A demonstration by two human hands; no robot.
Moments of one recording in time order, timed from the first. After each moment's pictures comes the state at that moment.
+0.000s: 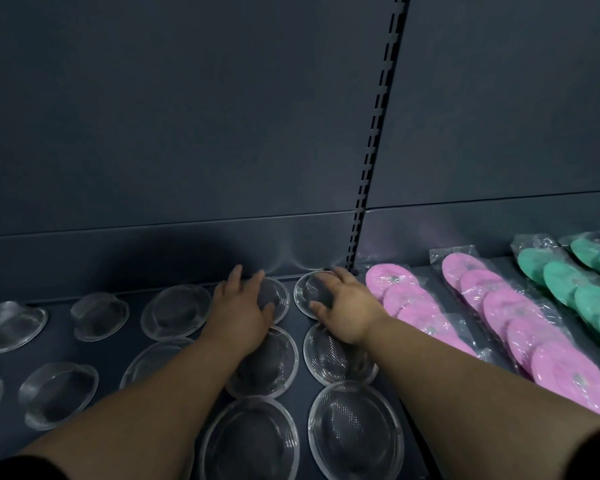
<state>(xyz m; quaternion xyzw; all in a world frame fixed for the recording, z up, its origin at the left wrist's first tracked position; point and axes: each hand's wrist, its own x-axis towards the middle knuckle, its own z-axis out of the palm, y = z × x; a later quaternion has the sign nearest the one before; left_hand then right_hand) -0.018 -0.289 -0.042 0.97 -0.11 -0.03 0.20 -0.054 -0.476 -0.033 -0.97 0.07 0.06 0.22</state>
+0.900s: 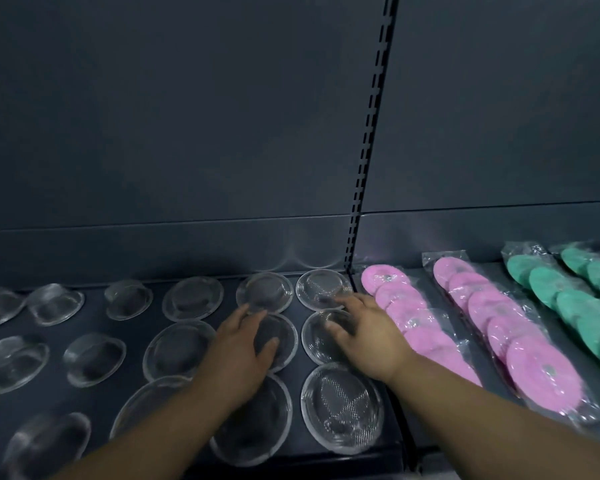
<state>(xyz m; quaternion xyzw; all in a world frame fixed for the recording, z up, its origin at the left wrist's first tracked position) -0.116 -0.267 -0.023 0.95 -0.14 -0.03 0.27 -0.135 -0.483 -0.022 -0.96 0.04 -0.02 0.29</state>
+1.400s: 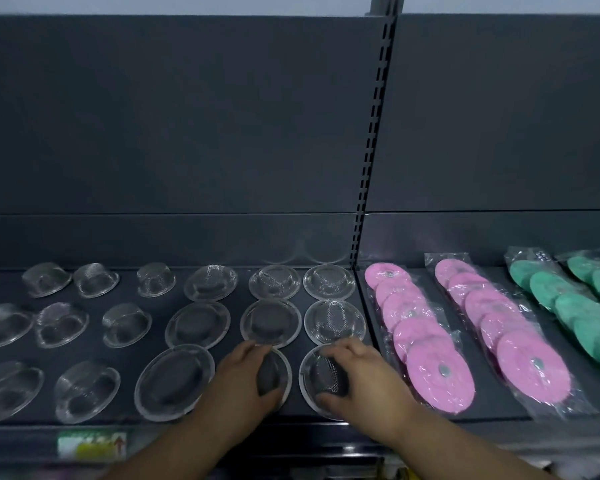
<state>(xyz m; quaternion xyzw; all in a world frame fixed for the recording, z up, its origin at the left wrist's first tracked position) -0.192 -0.257 -0.041 0.96 -0.13 -0.05 0.25 -0.219 -0.469 -0.039 -0.97 -0.09 0.02 0.24</state>
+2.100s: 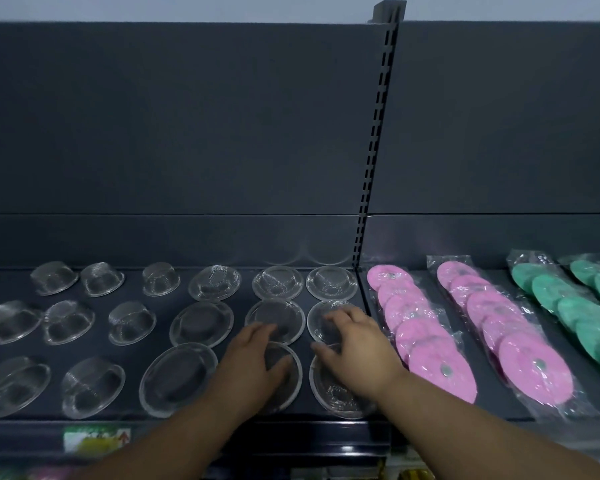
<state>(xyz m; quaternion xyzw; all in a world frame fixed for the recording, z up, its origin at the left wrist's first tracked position) -0.176 -0.265 -0.040 0.95 -0.12 -0.01 0.28 -0.185 -0.459 -0.026 -0.97 -0.03 -0.04 0.23</state>
